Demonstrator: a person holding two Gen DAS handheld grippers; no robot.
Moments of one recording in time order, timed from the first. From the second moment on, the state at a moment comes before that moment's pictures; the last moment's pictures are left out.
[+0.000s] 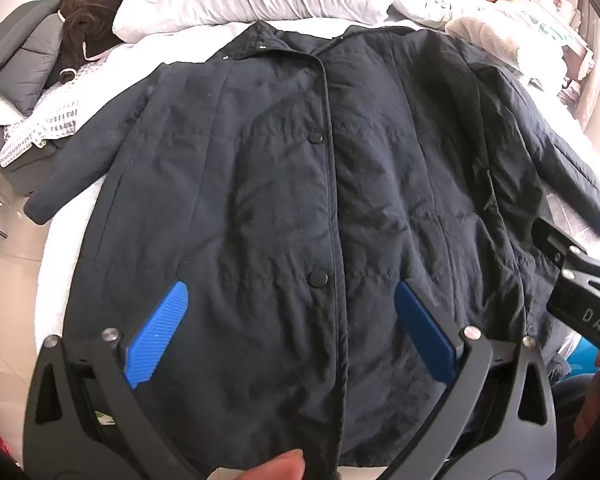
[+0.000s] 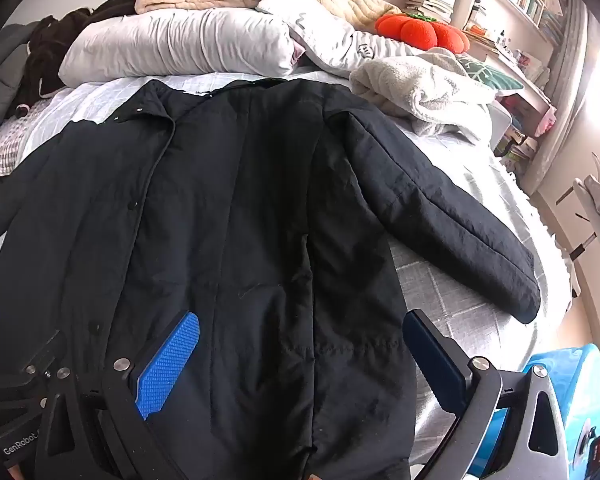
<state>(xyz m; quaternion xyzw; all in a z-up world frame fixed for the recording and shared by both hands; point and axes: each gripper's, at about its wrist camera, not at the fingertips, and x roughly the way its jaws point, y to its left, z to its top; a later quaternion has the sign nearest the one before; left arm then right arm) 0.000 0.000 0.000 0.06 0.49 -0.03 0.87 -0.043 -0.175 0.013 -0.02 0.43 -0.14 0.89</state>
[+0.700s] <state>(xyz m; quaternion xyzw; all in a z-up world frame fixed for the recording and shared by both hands) -0.001 0.004 0.004 0.06 0.49 -0.04 0.87 -0.042 -0.172 0.007 -0.02 0.44 -0.14 0.89</state>
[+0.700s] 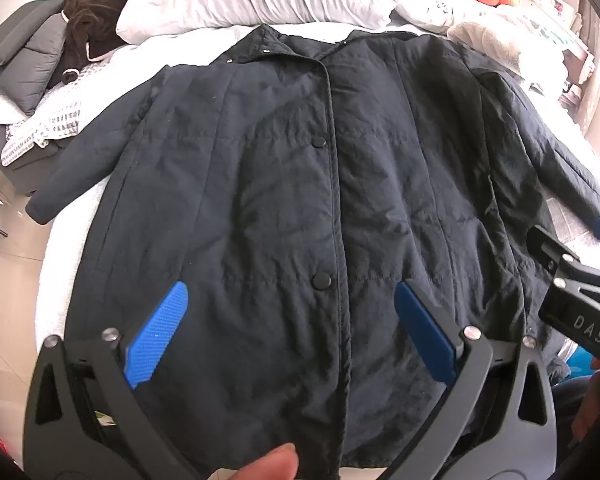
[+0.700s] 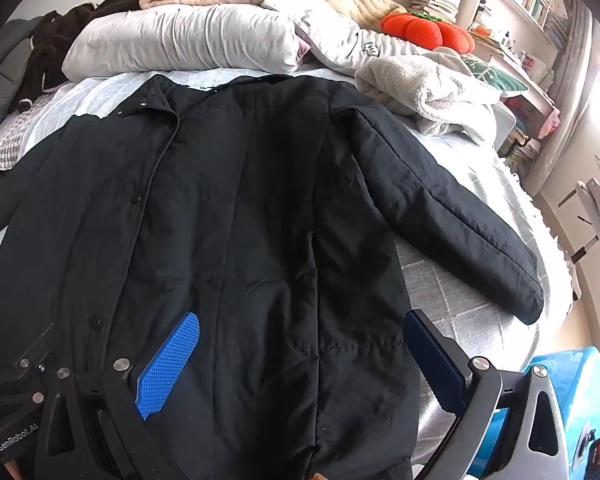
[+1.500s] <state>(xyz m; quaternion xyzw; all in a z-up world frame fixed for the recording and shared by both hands) -0.001 0.004 0.005 0.06 0.49 -0.04 0.87 -0.041 -0.169 0.002 -0.03 0.44 -0.14 0.88</state>
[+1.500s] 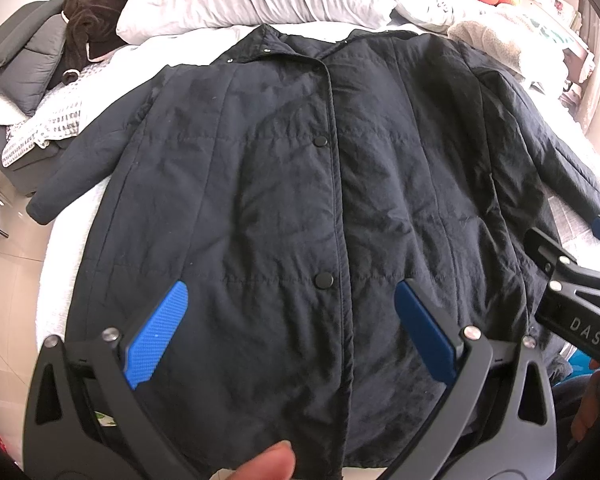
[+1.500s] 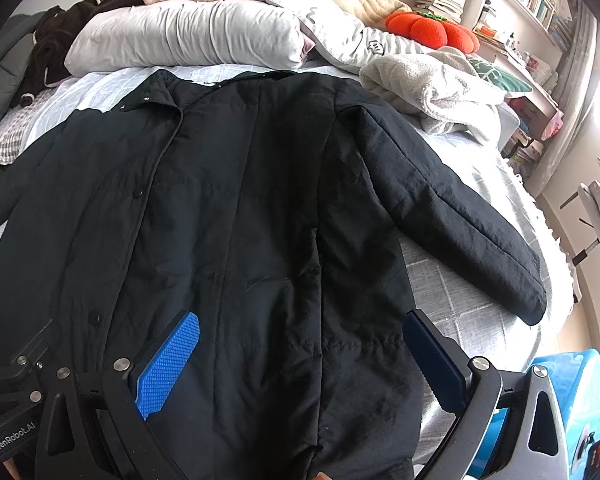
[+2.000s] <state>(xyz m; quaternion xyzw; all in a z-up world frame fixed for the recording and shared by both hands) 0.000 0.006 0.003 0.06 0.49 -0.03 0.87 -0.041 -0.170 0.002 -0.03 0.44 -0.14 0.88</state>
